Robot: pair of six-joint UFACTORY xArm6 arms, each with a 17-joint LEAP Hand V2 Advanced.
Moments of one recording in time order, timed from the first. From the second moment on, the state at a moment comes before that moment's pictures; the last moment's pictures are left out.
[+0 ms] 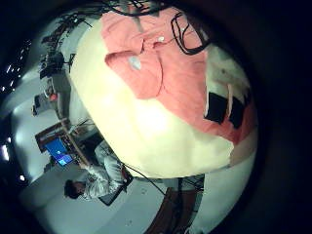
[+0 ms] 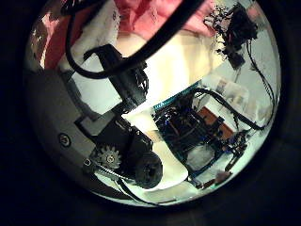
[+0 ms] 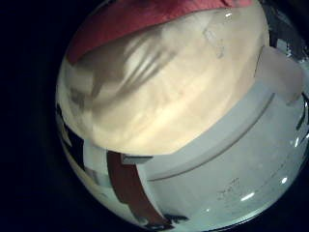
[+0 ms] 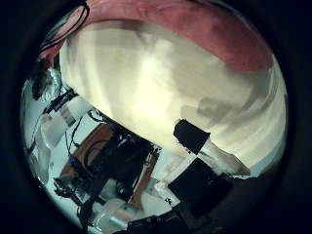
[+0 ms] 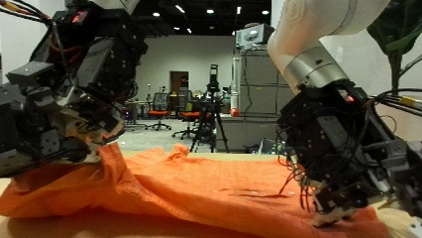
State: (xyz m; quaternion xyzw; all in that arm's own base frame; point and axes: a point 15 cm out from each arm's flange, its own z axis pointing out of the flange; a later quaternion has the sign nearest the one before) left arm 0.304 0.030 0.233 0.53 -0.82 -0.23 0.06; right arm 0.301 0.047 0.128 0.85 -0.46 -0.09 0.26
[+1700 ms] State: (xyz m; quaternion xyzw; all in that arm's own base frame) left arm 0.364 0.029 0.344 0.51 -0.83 -0.20 0.05; right arm 0.387 0.038 0.303 0.81 -0.58 0.08 0.08
